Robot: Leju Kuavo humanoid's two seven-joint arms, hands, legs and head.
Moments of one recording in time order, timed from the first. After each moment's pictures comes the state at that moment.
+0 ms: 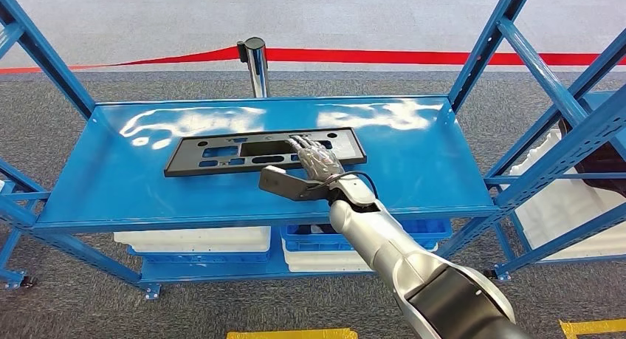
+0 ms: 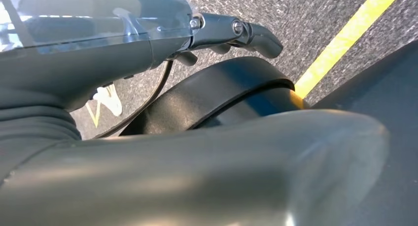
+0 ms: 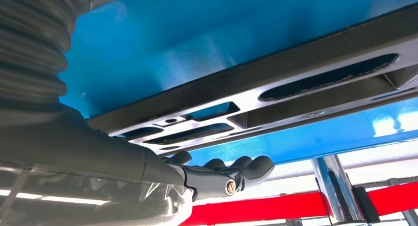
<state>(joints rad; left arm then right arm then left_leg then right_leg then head) -0.11 -0.19 0.02 -0.18 -0.74 0.14 0.00 -0.80 0.31 0.70 -0.34 0.92 -0.21 -0.17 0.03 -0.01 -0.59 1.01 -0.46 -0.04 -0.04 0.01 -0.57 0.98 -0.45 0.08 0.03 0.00</state>
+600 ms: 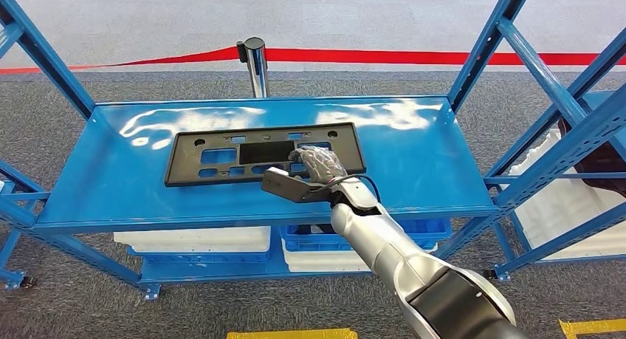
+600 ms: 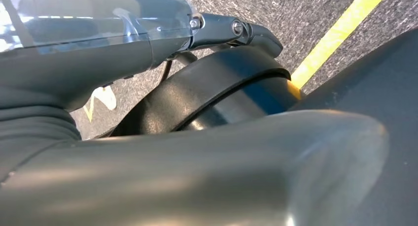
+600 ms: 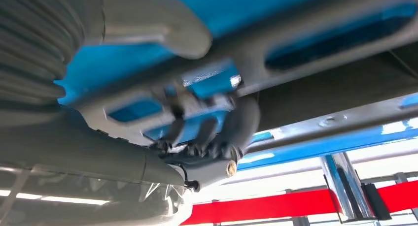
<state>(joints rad) -0.10 -0.19 0.04 -0.18 -0.73 0.13 -0.03 -0.78 0.30 0.70 -0.34 0.92 -0.25 -0.16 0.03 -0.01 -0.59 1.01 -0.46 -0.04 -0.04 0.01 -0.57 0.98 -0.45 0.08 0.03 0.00</state>
